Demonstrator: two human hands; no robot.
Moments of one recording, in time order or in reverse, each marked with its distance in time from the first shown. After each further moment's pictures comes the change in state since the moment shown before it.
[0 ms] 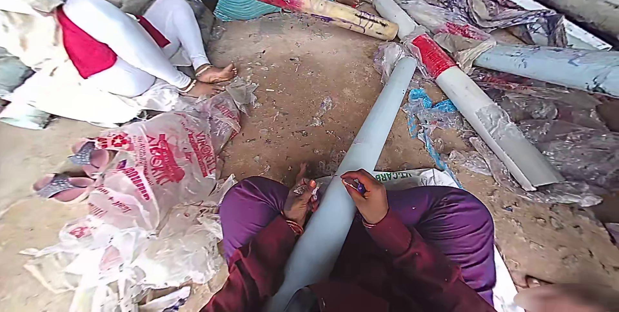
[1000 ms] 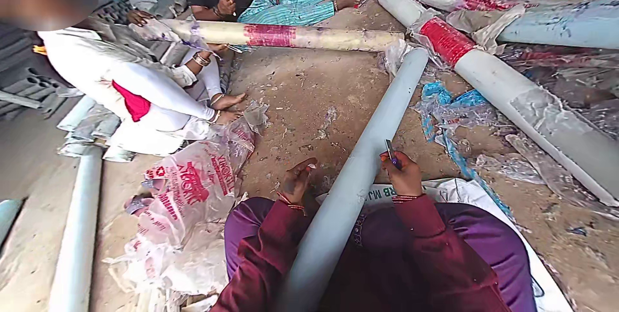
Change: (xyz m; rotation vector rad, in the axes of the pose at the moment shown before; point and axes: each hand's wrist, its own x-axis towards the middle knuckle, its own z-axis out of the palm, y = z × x) left_hand 0.066 0.044 0.044 0.831 -0.082 0.414; right_hand 0.068 0.073 -0.078 0.195 0.116 0.694
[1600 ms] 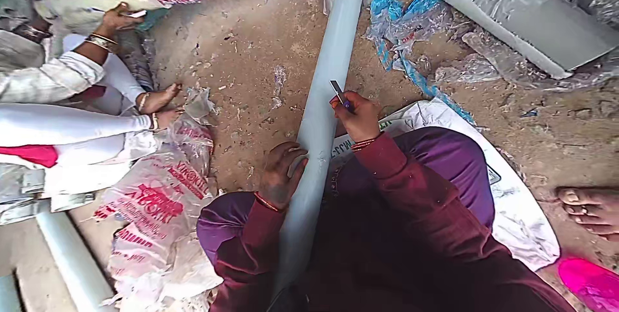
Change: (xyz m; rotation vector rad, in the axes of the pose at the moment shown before) left_hand -0.018 -0.001 0.040 0.619 -0.196 0.577; right_hand 0.012 0.005 0.000 0.062 0.035 -0.040
